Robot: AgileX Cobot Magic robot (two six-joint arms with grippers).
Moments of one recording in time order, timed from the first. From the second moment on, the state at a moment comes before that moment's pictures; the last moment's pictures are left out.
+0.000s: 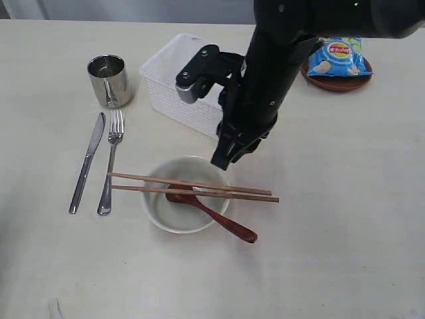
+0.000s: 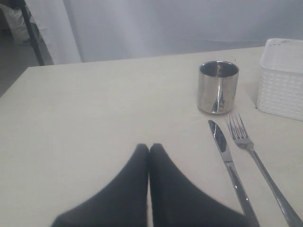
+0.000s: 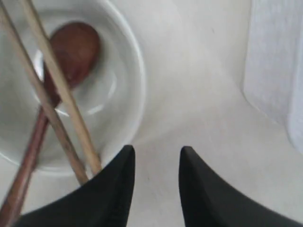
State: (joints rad) left arm -0.09 0.00 0.00 0.15 0.35 -0.08; right arm 0.69 1.81 -1.25 0.13 0.94 -0.53
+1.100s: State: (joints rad) left arm -0.09 0.00 0.00 0.15 0.35 -0.08; right arm 0.95 2.22 -1.82 0.11 1.03 -0.46
